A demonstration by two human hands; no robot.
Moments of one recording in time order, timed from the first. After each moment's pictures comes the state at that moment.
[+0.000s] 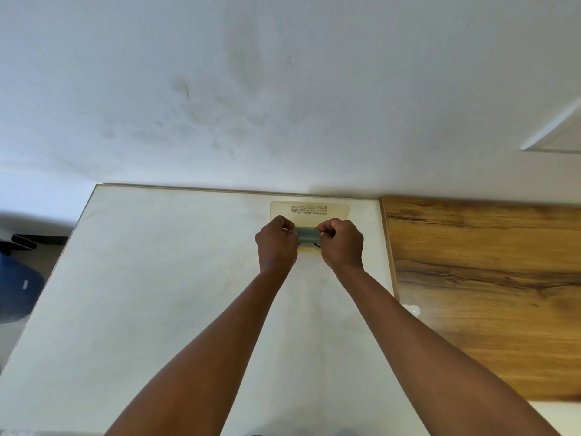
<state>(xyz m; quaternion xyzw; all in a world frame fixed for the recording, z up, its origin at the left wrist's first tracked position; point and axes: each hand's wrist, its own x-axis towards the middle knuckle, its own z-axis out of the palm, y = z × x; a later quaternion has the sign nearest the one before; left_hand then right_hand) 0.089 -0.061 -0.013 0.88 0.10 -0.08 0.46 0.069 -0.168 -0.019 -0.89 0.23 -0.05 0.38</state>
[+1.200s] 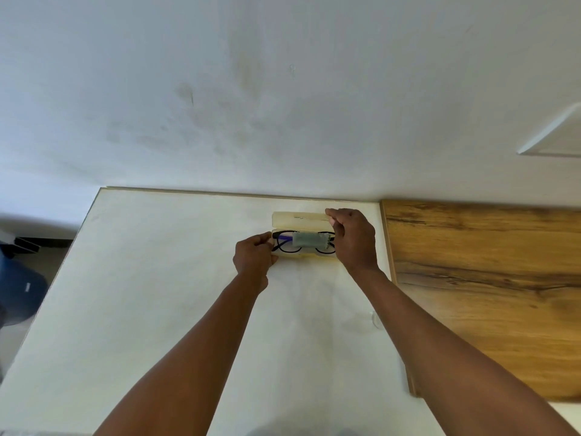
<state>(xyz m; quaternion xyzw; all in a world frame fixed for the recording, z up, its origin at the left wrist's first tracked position) 0.091 -0.027 -0.034 0.67 0.32 -0.14 0.65 0.067 -0.189 -0.013 -0.92 0.12 -0.11 0.34</state>
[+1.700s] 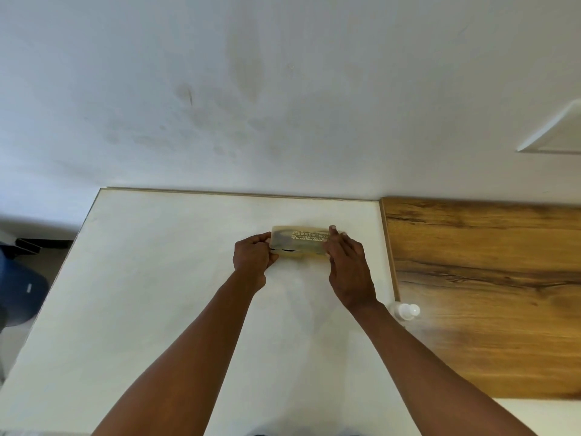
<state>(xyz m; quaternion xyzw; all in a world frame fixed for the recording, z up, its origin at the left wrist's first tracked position) 0.093 -0.023 -0.030 0.62 0.33 -0.17 0.69 0.020 -0.178 -0.042 -0.96 0.02 -0.12 0.26</state>
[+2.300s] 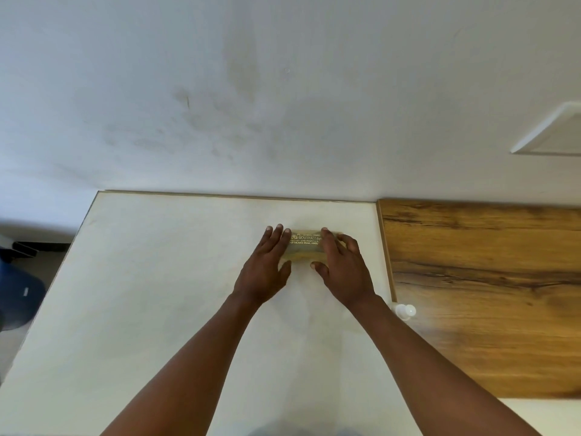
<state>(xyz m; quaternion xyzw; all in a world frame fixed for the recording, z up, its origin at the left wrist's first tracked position) 0.067 -0.015 -0.042 0.92 -0.20 -0.07 0.33 0.027 -0.183 -0.036 -0.98 -0.01 -0.02 0.19</state>
